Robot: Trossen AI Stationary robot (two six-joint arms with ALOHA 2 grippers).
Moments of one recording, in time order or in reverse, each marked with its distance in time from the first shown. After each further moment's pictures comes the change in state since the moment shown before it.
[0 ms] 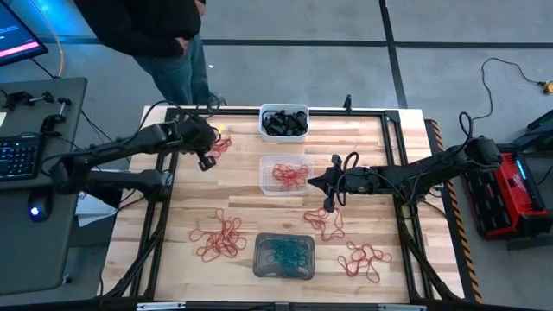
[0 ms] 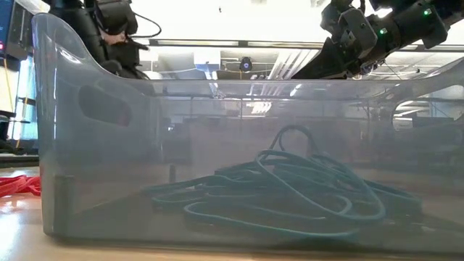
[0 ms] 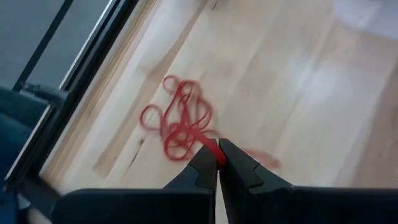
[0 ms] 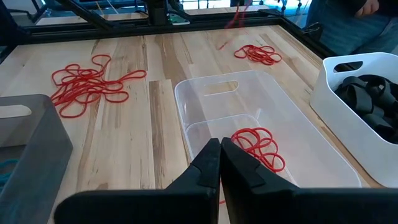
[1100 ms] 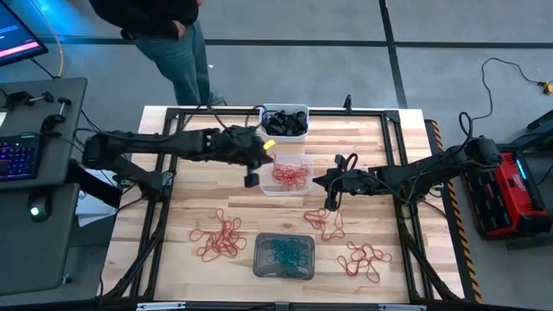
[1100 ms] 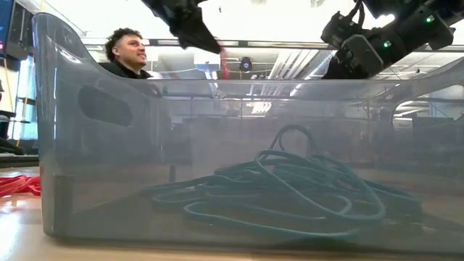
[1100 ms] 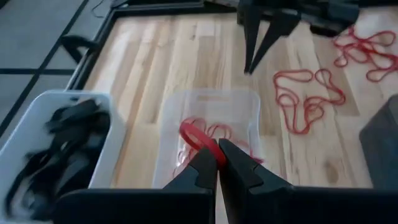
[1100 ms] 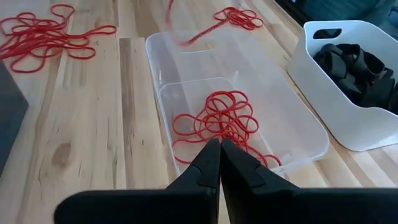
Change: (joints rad) left arm -0.394 0.416 0.405 0.395 0.139 -0.003; right arm 0.000 0.000 0.000 -0.154 0.069 -0.011
